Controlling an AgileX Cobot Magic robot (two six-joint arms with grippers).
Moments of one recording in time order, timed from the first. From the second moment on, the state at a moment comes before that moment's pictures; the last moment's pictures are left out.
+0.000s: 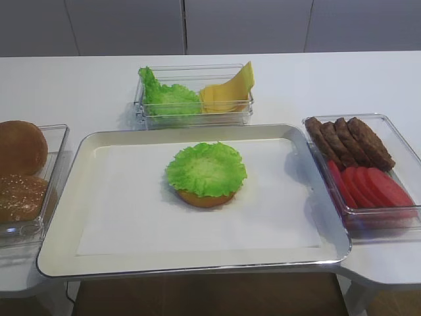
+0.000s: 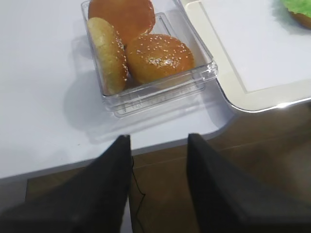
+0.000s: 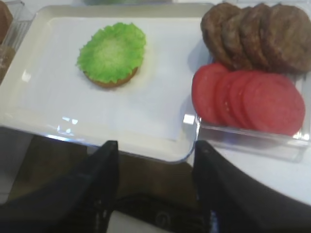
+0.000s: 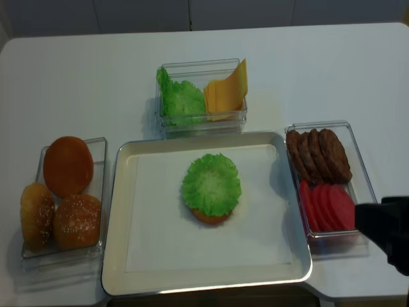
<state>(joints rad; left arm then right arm) -0.03 -0.02 -0.49 -0.02 1.18 0.07 0.11 0.69 -0.78 0.47 1.03 -0.18</state>
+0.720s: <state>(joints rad) -0.03 -0.02 -0.49 -0.02 1.18 0.07 0.11 1.01 -0.98 0.46 1.18 -0.24</state>
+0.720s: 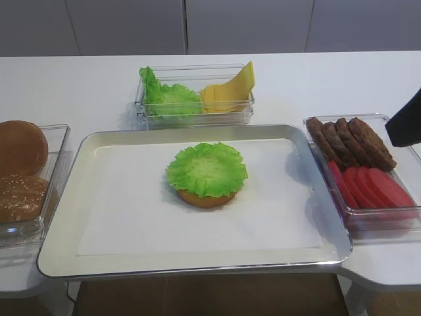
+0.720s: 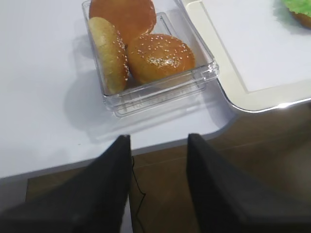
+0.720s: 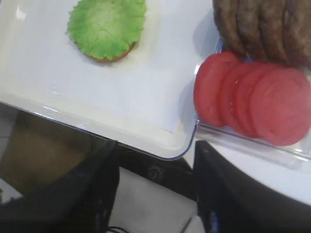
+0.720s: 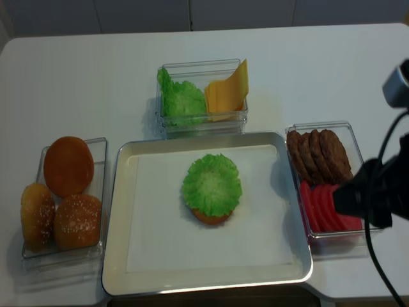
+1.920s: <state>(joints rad) -0.03 -0.02 -0.49 -0.02 1.18 0.07 0.40 1.48 -1.23 0.03 1.24 0.36</state>
